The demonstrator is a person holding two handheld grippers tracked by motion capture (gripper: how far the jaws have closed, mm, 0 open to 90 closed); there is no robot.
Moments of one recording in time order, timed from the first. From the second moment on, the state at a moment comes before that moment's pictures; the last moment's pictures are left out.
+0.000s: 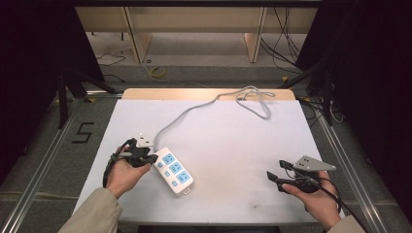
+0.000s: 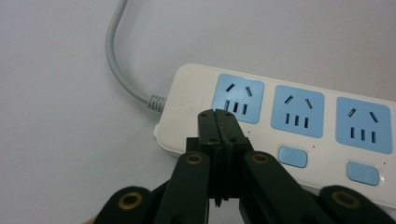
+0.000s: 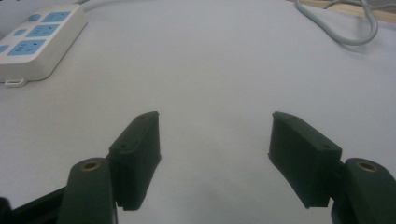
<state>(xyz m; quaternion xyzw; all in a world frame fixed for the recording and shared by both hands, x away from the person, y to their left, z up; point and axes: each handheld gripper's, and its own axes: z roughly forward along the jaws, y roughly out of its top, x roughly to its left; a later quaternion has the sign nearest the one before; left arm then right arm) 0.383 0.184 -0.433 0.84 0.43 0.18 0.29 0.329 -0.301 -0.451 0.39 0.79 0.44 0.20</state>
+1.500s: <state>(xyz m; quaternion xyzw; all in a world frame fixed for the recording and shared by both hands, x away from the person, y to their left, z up) 0.398 0.160 -0.426 0.87 0.40 0.16 0.23 0.329 -0.302 -0.451 0.39 0.79 0.44 0.20</state>
